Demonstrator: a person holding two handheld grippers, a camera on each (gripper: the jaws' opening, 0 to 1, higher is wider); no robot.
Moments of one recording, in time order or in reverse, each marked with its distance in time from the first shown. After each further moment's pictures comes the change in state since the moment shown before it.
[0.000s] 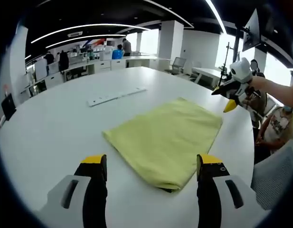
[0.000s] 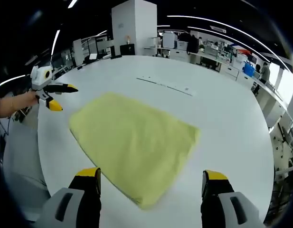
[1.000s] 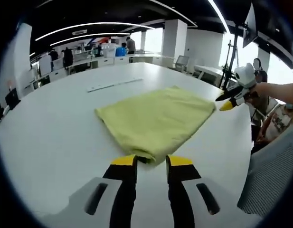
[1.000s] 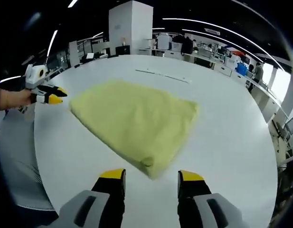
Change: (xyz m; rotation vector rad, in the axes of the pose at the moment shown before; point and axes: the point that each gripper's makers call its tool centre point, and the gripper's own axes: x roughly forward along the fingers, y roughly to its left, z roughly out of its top) left arm -0.008 -0.036 -0.053 -0.034 0.014 0.047; right arm 0.003 0.013 -0.068 0.026 -0.029 -0.068
